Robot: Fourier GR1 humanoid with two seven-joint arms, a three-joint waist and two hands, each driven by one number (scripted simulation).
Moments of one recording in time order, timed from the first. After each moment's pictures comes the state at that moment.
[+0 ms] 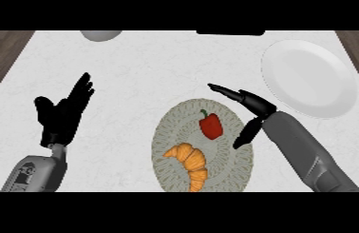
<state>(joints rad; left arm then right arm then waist) -0.19 0.33 -0.10 -1.38 0.18 0.13 0.13 -0.73 -0.27 0.49 -0.48 0.14 0.28 -0.98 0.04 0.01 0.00</state>
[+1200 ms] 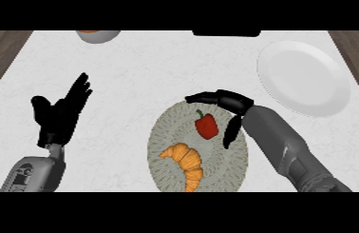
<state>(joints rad) -0.19 0.30 -0.05 -1.39 0.14 0.10 0.16 -0.87 -0.14 0.52 -0.30 0.34 0.20 -1.00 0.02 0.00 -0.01</state>
